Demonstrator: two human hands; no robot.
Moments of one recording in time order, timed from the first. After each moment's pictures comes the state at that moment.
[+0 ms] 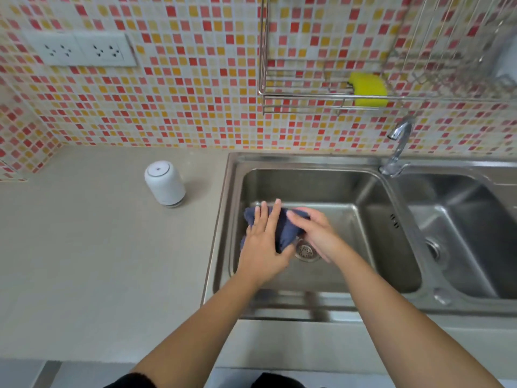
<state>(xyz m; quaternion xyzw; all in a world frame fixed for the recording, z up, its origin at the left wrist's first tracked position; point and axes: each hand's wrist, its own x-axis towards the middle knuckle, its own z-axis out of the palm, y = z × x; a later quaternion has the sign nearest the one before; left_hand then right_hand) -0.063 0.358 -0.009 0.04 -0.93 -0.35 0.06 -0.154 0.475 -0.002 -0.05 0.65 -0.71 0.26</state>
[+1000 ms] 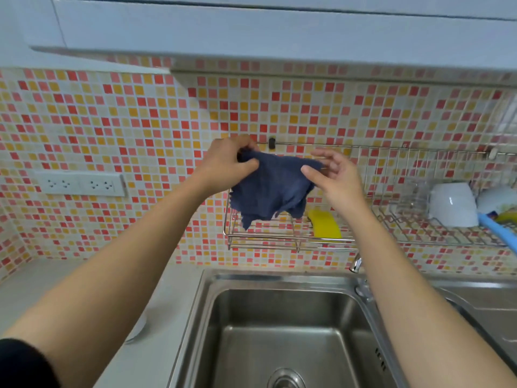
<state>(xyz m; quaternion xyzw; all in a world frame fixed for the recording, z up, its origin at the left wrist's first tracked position) -0.244 0.293 0.319 -0.07 -0.91 -0.29 0.29 -0.315 0.498 0.281 -0.27 0.67 -0.68 -0.12</state>
